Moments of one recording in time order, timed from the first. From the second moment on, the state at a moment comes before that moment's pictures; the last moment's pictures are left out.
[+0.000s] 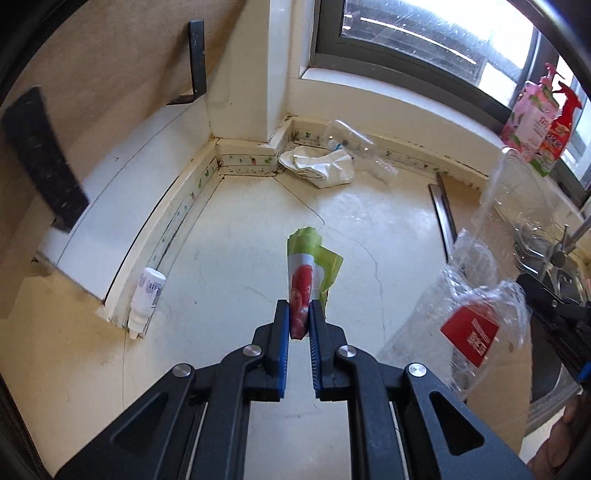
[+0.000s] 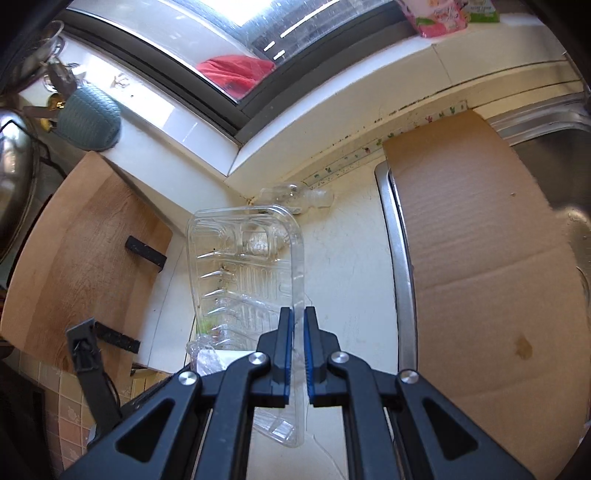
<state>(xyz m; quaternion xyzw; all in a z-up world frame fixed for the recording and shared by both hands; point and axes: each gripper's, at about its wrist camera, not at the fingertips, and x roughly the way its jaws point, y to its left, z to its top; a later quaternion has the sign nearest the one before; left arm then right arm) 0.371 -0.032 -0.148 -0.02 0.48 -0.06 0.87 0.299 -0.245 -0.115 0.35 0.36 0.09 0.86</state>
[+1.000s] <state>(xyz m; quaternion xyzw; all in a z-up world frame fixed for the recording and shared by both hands) -0.007 0.088 -0.247 -0.12 0.55 -0.07 0.83 -0.009 -0.092 -0.196 0.13 0.47 0.11 0.87</state>
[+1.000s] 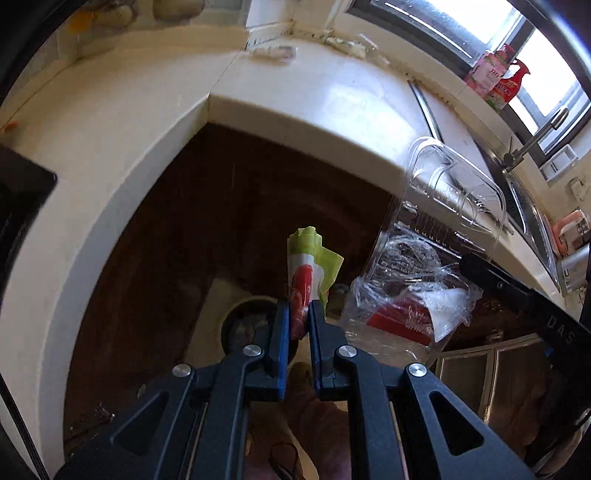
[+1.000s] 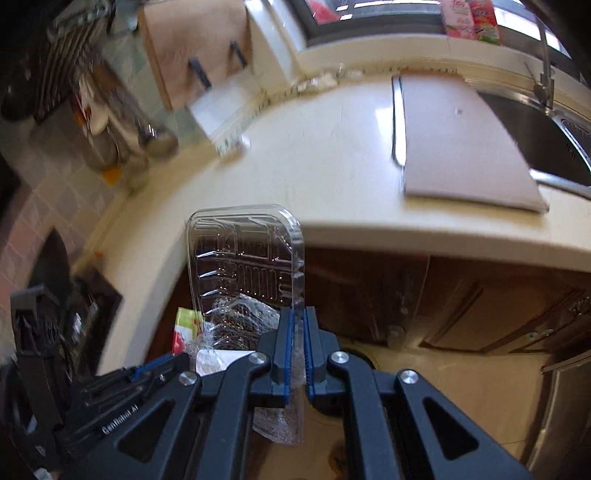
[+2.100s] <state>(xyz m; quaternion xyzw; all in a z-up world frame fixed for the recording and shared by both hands) 0.004 0.109 -0.619 -0.13 0.67 0.04 0.73 0.056 -0.047 -0.600 0.03 0.62 0.06 0.78</state>
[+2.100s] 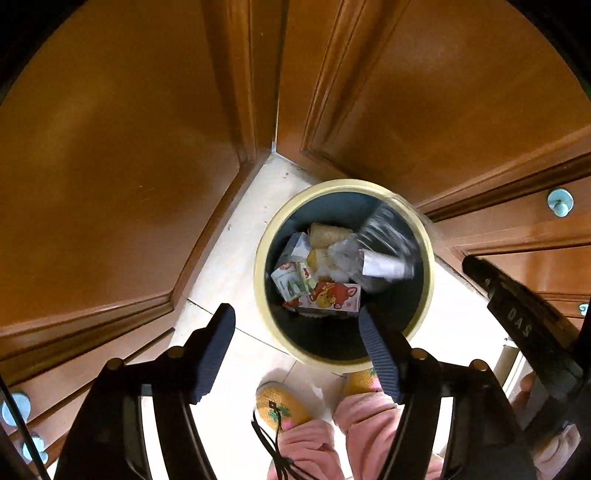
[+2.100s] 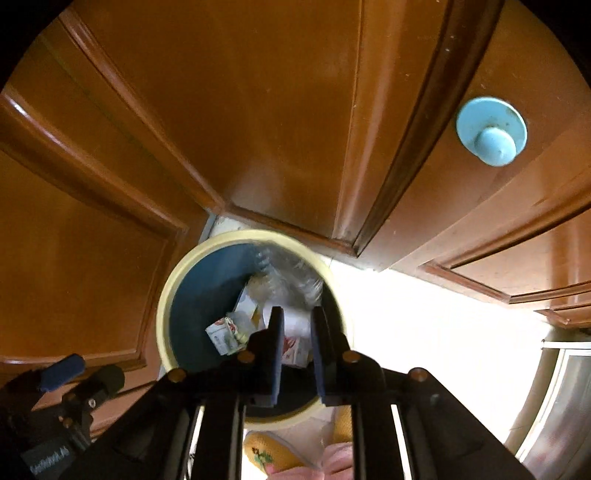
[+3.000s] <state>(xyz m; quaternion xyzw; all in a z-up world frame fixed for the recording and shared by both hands) -0.003 0.085 -0.231 -0.05 0.52 0.01 0.85 0.010 -0.104 -0.251 0.11 0.53 0.08 0.84</state>
